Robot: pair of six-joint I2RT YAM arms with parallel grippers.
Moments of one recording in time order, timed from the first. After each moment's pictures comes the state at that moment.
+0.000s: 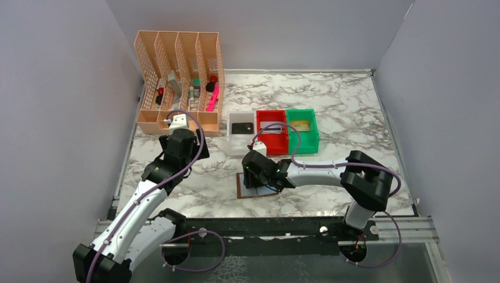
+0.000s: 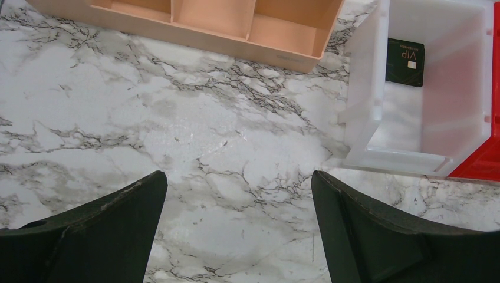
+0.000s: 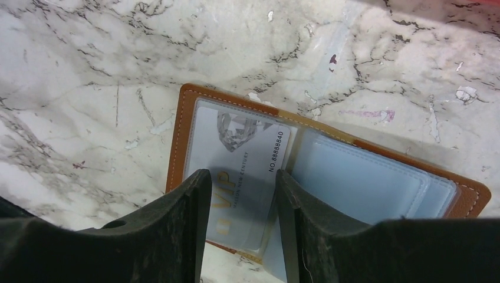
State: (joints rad) left arm -0.42 0.81 0.69 -0.52 -0.41 -0.41; right arm 1.12 1.73 0.96 -0.17 0.24 0.76
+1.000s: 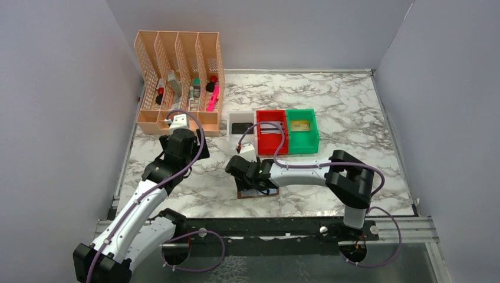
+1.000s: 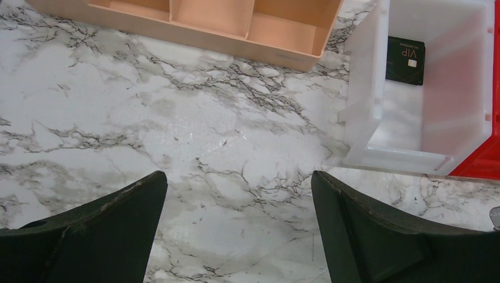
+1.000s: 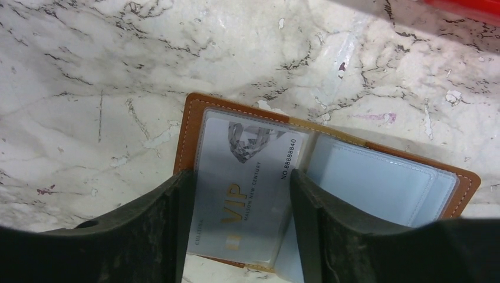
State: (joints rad) left arm -0.42 0.81 0.69 -0.52 -0.40 -0.41; right arm 1.19 1.86 1.16 -0.39 0.42 0.76
